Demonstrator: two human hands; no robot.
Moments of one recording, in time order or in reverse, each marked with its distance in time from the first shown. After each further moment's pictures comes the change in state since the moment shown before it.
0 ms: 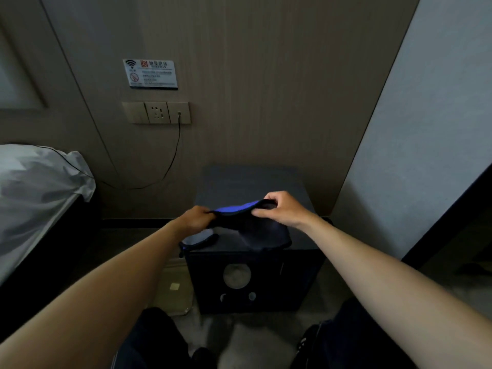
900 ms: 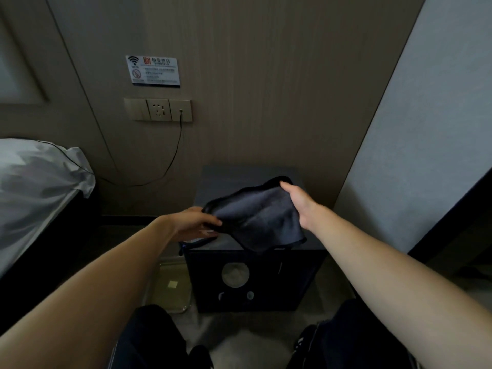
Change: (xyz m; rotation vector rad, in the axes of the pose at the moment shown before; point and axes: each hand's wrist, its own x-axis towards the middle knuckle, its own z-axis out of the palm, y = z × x) left_hand -0.023 0.004 -0.006 -0.854 -0.325 -0.154; right_hand -0.001 -0.013 -0.019 0.772 0.027 0.550
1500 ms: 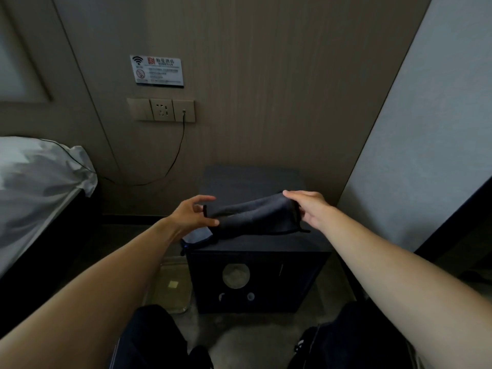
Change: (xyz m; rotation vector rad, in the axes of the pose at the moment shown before) left_hand 0.002 -0.003 -0.019 0.260 0.198 0.253; right_hand 0.010 0.001 -0.018 -0.037 0.233 -0.148
